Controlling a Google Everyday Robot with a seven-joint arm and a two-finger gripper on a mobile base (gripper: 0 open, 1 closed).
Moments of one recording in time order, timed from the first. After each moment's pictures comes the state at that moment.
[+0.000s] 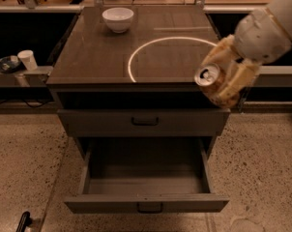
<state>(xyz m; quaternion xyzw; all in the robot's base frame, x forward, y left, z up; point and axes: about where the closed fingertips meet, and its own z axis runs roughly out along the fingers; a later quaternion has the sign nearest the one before) 0.509 -0.156 0.934 -0.74 0.59 0.16 0.28</state>
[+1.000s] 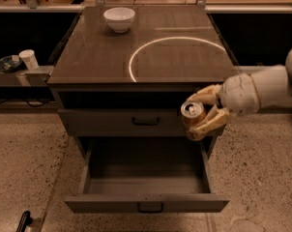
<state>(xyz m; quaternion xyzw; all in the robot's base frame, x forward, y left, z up) 0.508 -0.134 0.824 -0.65 0.57 0.30 0.41</state>
